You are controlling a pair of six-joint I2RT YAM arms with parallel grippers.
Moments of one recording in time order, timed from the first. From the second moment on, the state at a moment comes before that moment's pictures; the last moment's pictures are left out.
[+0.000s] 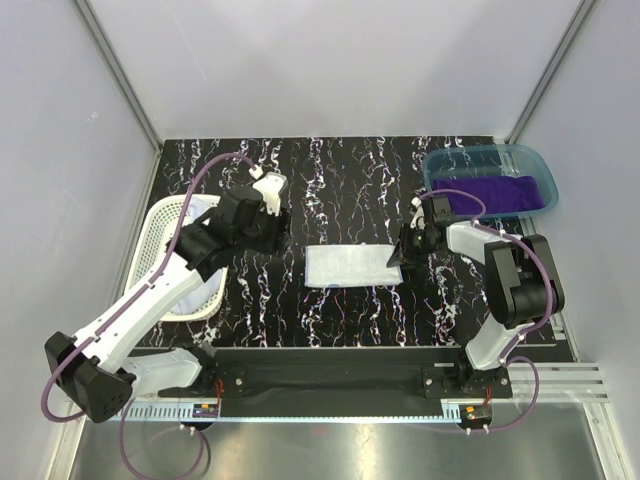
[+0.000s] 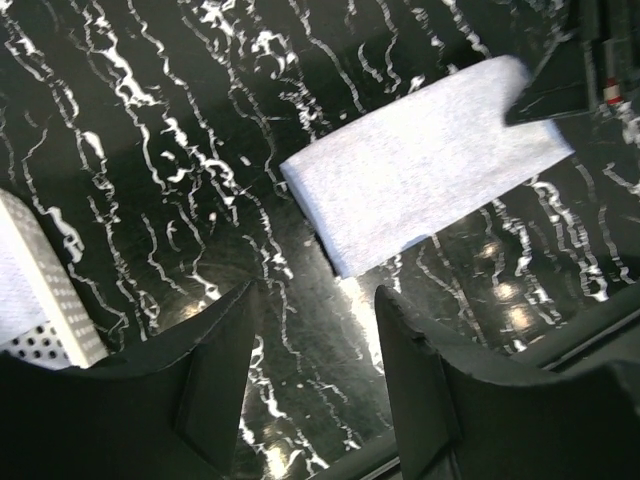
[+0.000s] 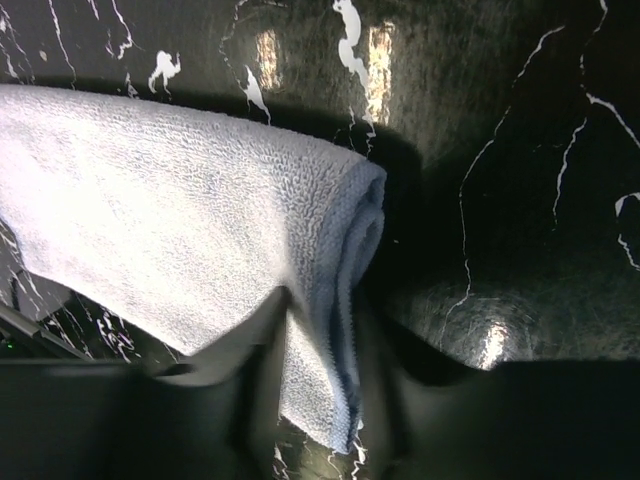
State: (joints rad) left arm -0.63 1.14 1.15 -0.67 -0.03 -0.21; right arm 0.19 1.71 0.91 -0.34 -0.43 0.37
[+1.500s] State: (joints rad) left arm -0.63 1.10 1.08 -0.71 -0.15 -0.18; right arm -0.19 2.24 2.34 -1.16 -0.31 0.04
